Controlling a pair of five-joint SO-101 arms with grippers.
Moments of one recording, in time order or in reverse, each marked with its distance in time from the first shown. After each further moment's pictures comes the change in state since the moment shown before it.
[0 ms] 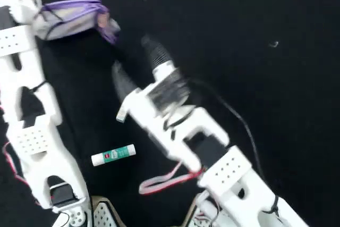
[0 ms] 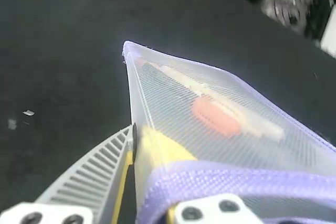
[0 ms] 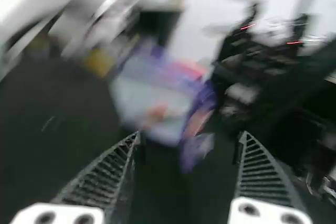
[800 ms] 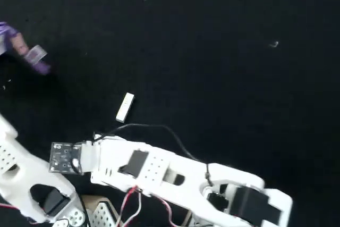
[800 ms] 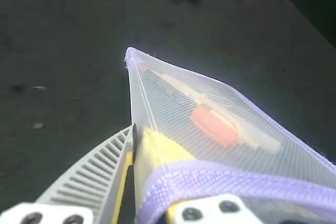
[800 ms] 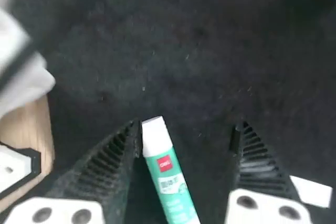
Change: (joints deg) left arm -28.9 0.1 0.0 -2.8 -8.4; right arm -24.4 38.9 -6.5 13.1 7.8
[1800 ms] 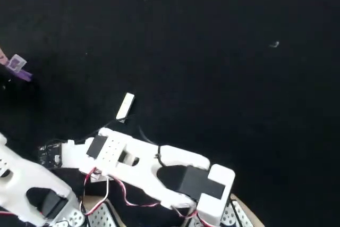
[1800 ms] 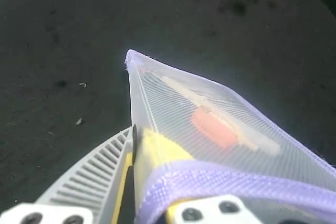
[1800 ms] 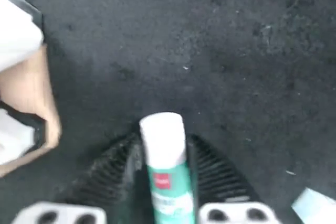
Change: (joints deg) left arm -4.8 0.1 0.0 0.0 -1.4; right arm 1.2 28.0 -28.6 26.4 6.8
